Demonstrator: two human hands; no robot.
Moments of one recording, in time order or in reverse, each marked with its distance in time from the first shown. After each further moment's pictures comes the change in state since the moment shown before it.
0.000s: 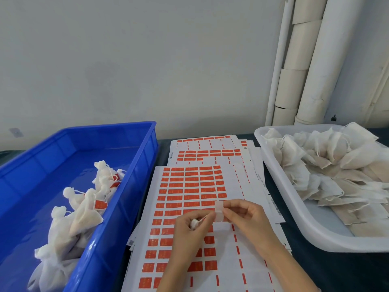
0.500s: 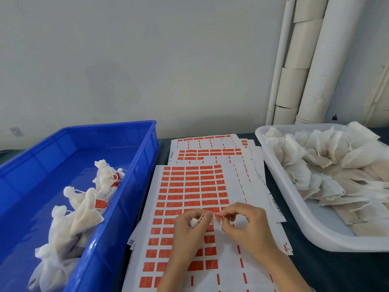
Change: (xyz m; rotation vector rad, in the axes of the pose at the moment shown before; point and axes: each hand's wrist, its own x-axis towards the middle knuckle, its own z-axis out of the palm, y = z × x) left_hand 0.002 0.000 -0.001 0.021 0.006 -0.044; right_hand -0.010 -0.001 0.004 -0.389 0.028 -0.468
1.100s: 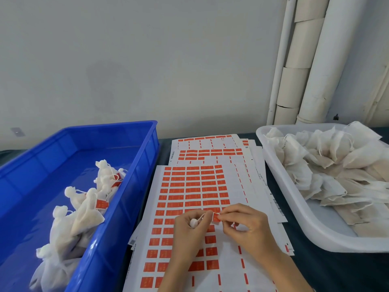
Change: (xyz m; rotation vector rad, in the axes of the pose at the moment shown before) left_hand 0.000 0.001 0.000 0.028 0.045 -0.001; right_hand -0.001 0.001 -0.002 -0.203 -0.011 -0.207
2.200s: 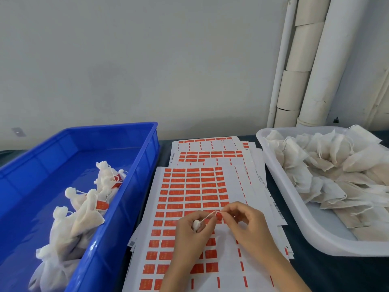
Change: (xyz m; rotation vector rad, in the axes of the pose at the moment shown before) left_hand 0.000 -0.007 0.003 0.041 -0.051 0.077; right_hand 0.003 0.000 0.005 0.295 -0.019 0.449
